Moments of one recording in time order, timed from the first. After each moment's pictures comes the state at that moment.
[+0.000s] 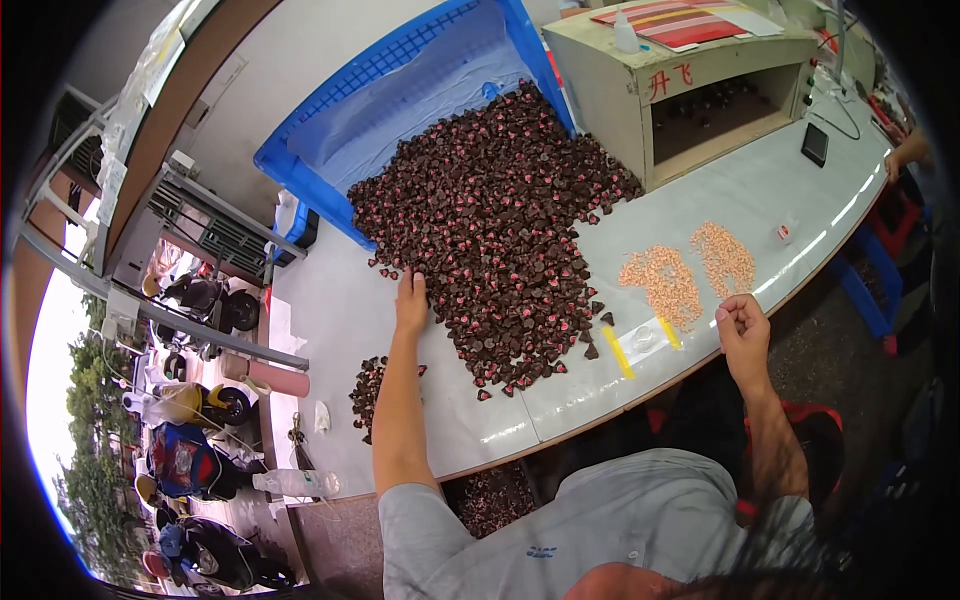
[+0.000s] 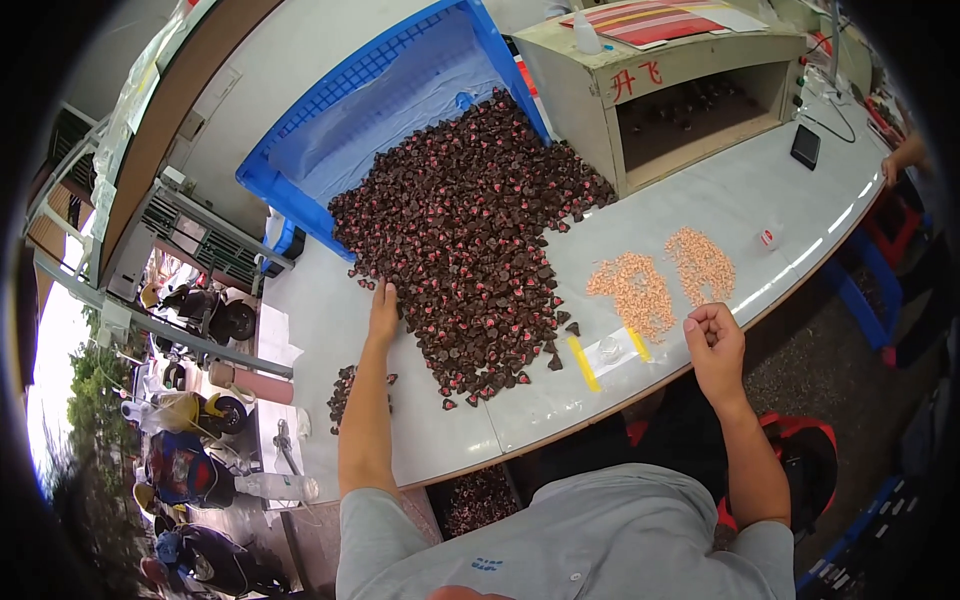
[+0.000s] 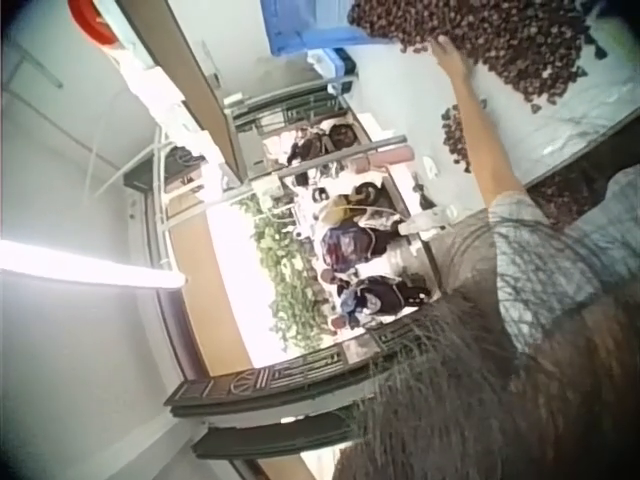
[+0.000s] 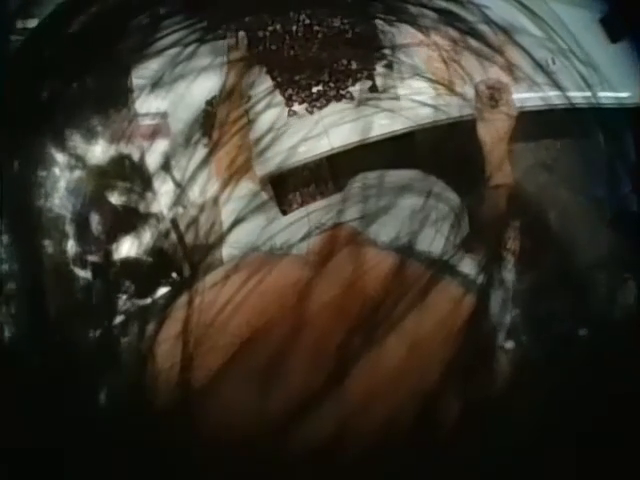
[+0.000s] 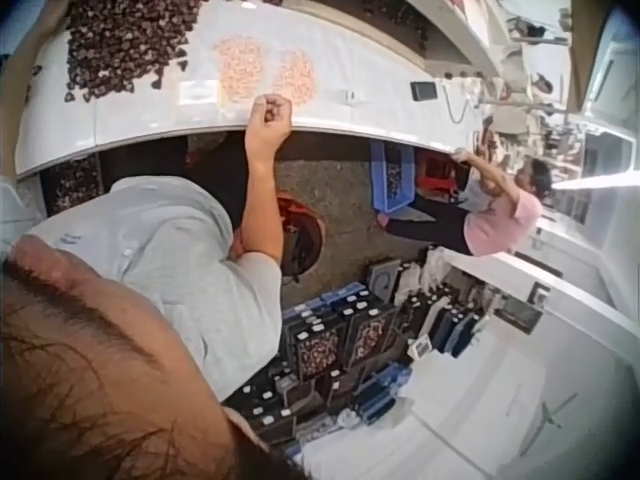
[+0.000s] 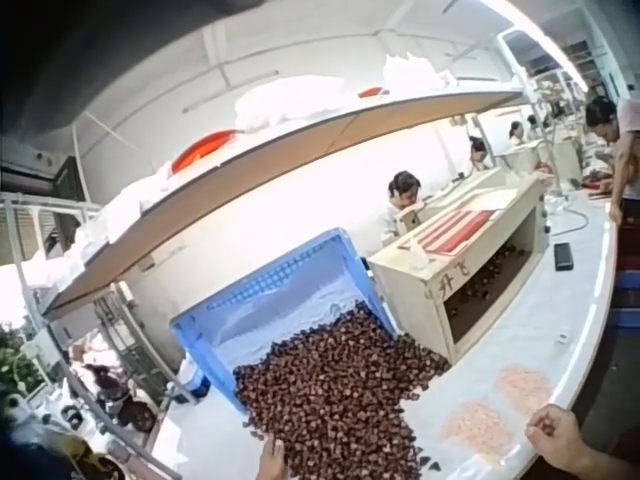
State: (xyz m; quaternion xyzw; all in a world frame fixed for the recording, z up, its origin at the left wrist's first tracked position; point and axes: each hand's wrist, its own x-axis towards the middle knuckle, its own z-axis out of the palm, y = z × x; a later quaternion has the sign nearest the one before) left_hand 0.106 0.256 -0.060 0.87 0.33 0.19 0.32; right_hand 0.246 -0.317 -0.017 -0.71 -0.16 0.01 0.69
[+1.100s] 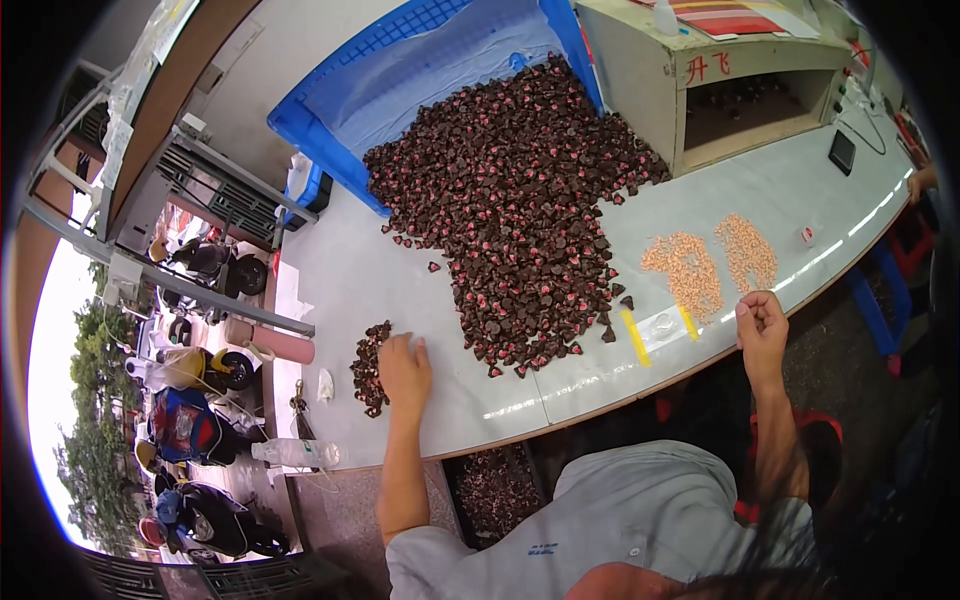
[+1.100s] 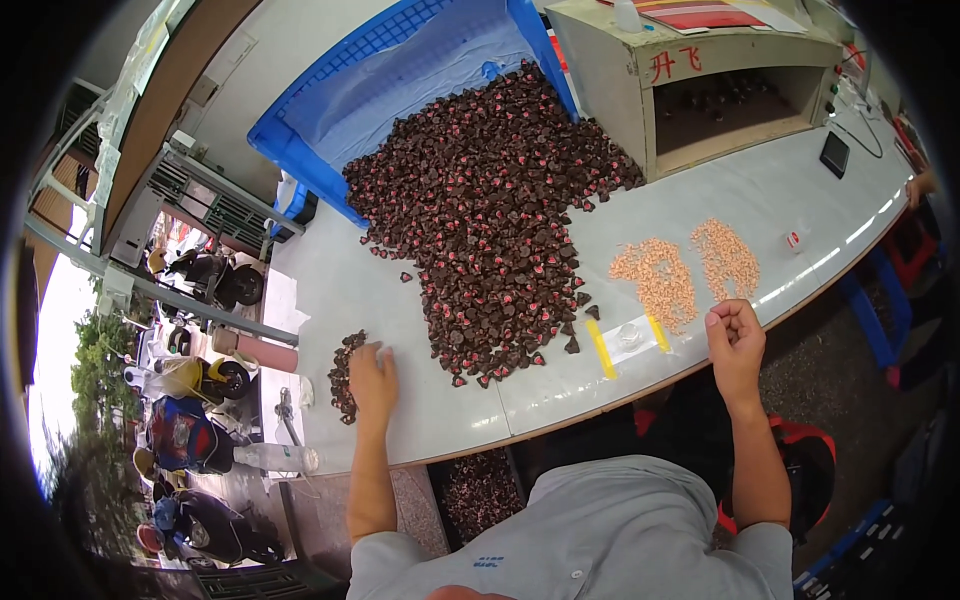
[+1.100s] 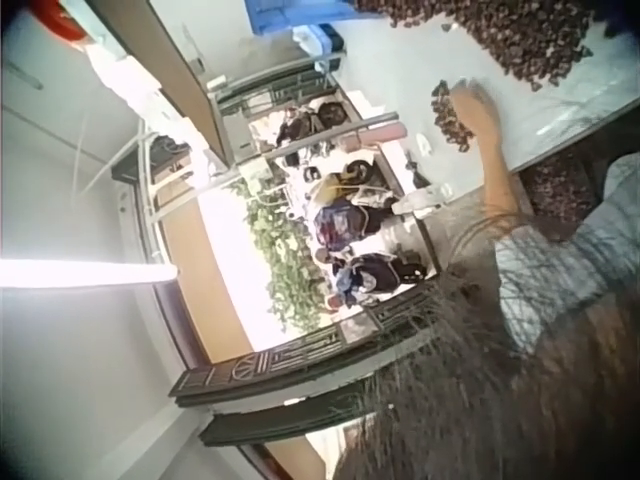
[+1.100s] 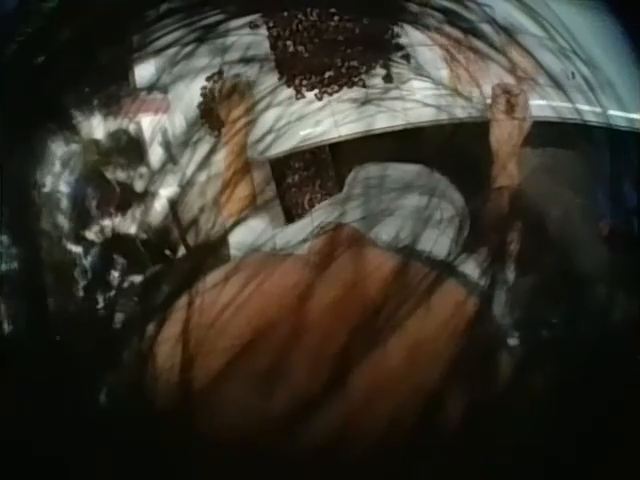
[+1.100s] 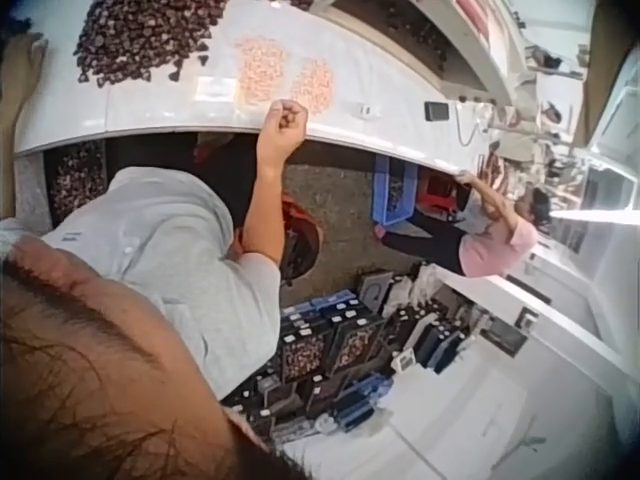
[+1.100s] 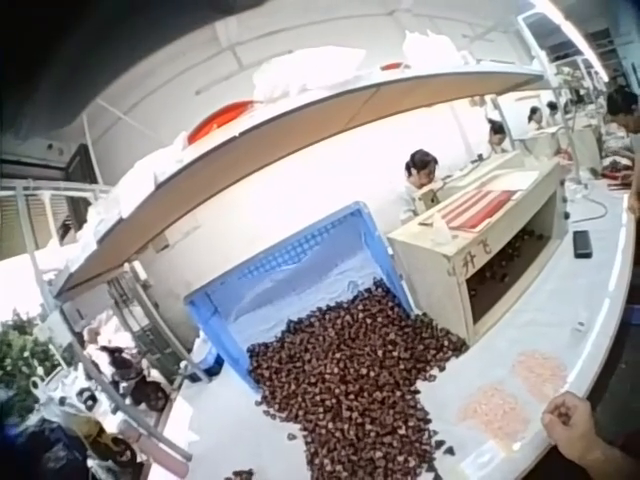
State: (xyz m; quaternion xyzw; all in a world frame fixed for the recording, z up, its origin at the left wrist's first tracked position) left_hand -0.044 0.115 0.004 0.91 0.34 0.21 -0.14; right_hand 0.245 -0.309 -0.015 -0.70 -0.14 0.05 0.70
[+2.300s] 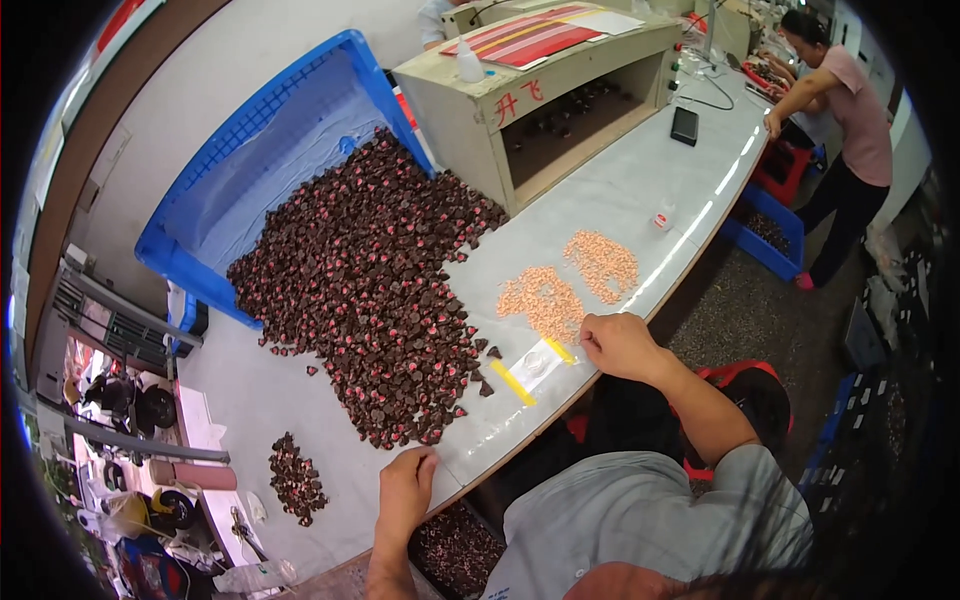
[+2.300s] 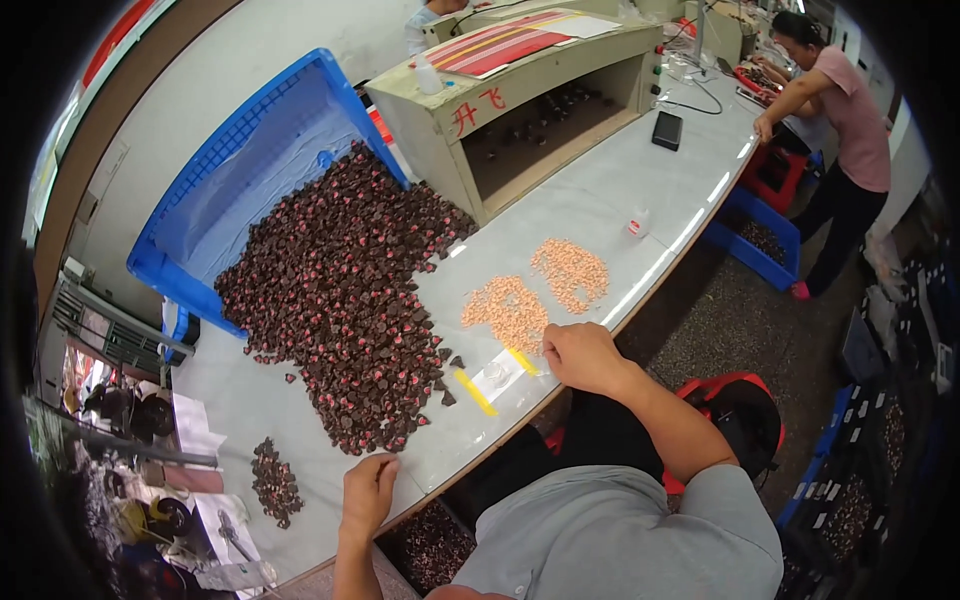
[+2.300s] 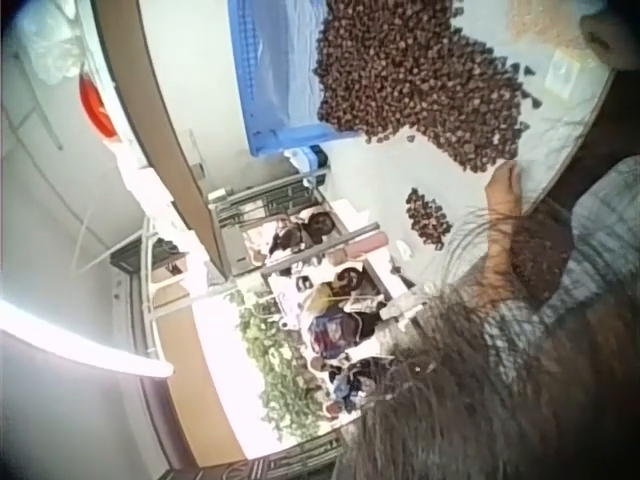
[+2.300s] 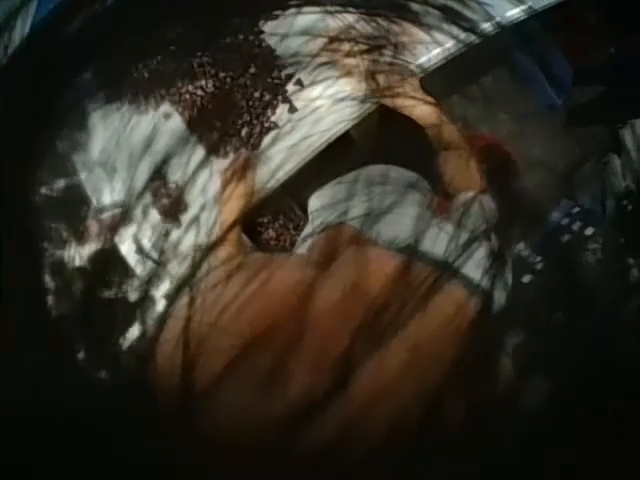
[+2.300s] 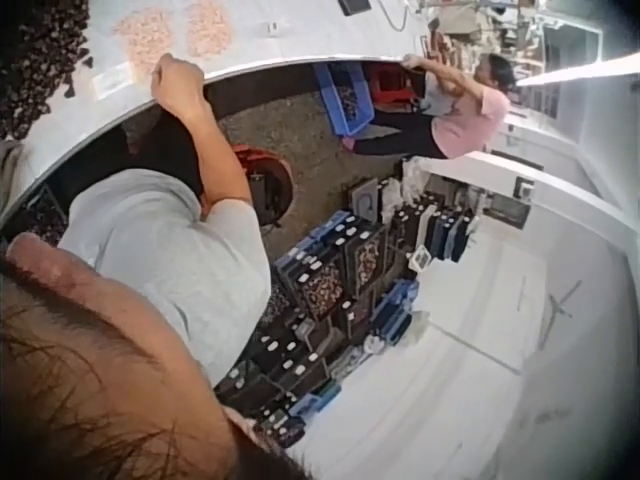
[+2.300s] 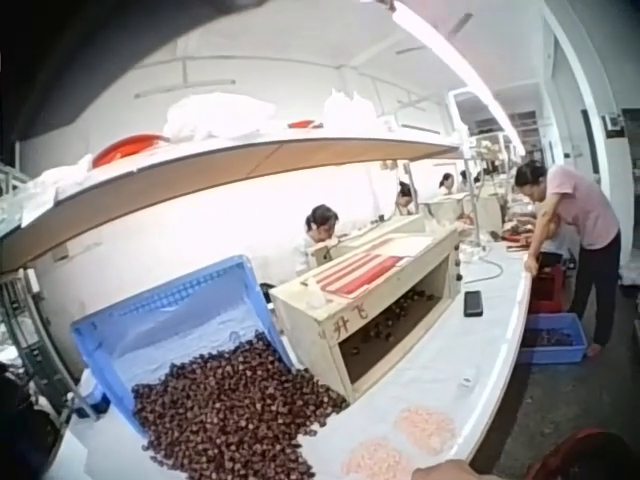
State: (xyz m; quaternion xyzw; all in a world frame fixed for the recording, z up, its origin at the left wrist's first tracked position) left_hand 0.004 -0.014 0.024 0.95 0.12 0.04 0.27; right_hand 0.258 -0.315 -0.008 -0.89 -0.34 0.00 0.30
